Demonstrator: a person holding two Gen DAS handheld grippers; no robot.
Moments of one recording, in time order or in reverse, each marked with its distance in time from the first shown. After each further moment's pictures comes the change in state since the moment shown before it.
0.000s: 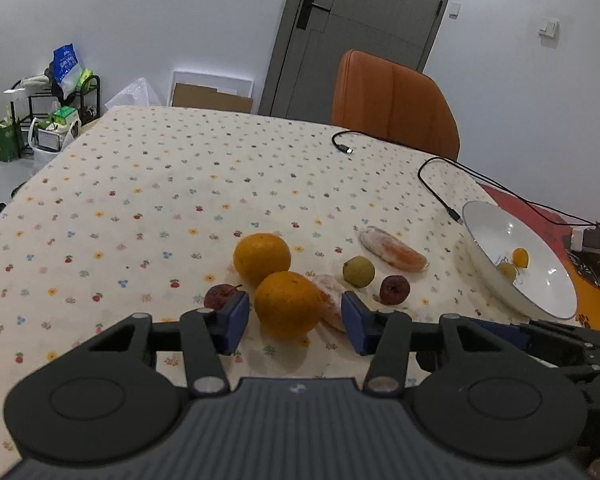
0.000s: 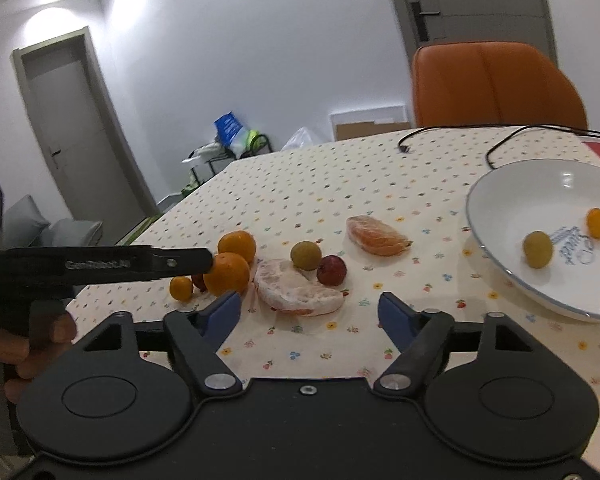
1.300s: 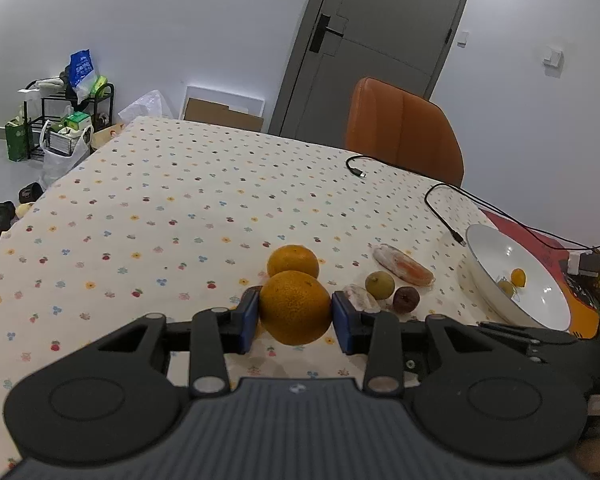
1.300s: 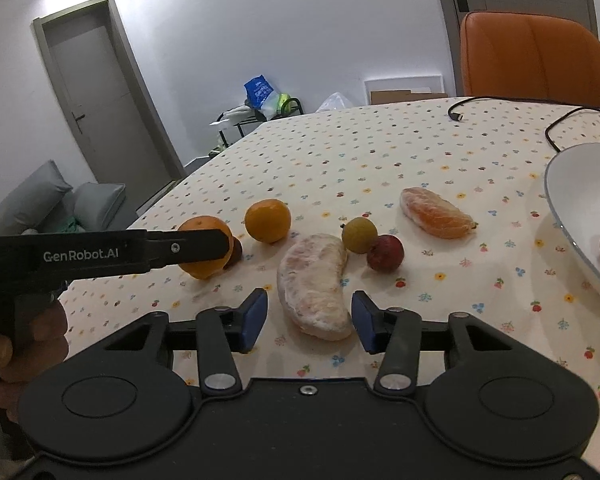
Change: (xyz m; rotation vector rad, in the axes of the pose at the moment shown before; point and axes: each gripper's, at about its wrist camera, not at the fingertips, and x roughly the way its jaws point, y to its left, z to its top) left arm -0.027 0.022 -0.006 -0.047 -0.074 0.004; right arm 0.037 0.019 0.002 -0.044 0.090 0.067
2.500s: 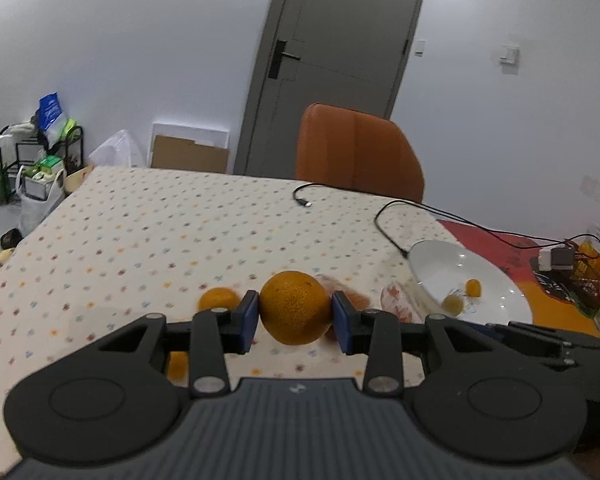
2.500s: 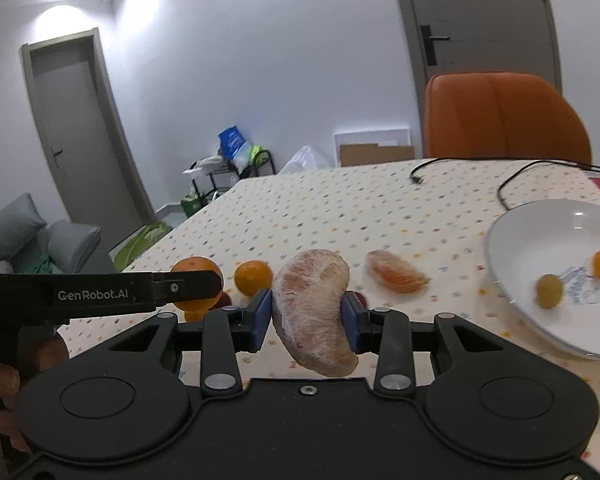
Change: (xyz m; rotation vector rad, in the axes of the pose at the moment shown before) left arm -0.021 -0.058 0.013 0.106 -0.078 -0.062; right arm -0.055 0.005 0.007 0.007 -0.175 -0.115
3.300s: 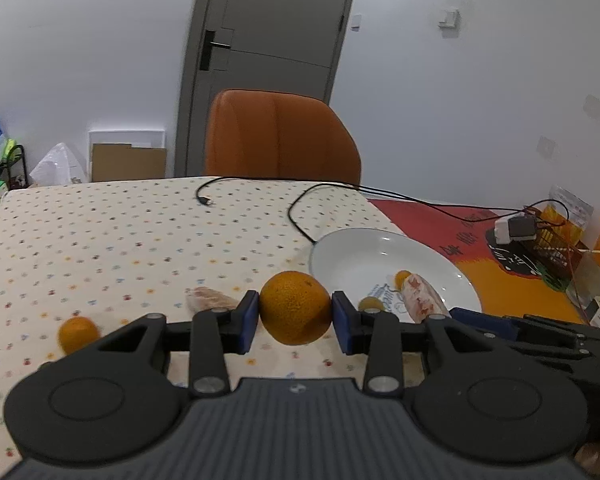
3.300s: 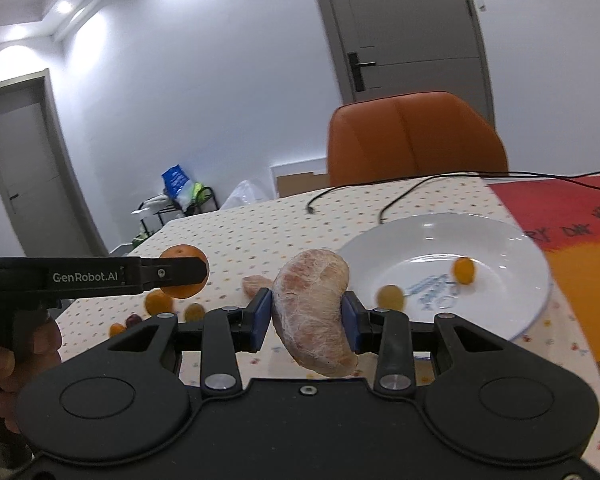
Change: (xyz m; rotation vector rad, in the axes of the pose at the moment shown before) left arm 0.053 -0.090 0.004 0.115 0.043 -0.121; right arm -0.055 -0.085 -0.008 0.091 -0.088 -0.143
